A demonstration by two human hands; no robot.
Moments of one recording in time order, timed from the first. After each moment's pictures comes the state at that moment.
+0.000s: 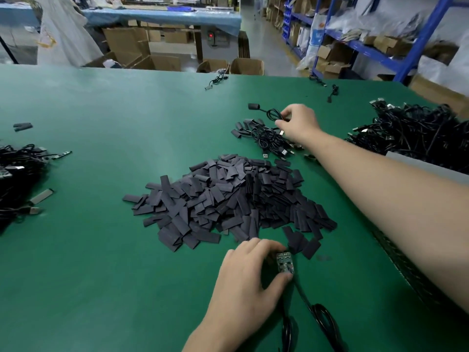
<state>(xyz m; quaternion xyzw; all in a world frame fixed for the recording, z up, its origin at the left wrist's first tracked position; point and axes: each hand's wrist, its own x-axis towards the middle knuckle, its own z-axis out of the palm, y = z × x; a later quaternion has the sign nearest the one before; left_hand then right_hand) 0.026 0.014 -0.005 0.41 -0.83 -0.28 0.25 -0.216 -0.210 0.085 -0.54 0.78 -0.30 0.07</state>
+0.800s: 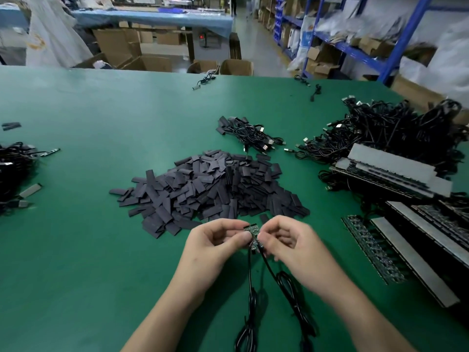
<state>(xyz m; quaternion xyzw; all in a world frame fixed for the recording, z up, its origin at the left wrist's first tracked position) 0.032 0.010 0.010 0.38 -0.53 -0.64 0.40 -0.153 0.068 0.015 -0.57 0.60 -0.42 0.38</state>
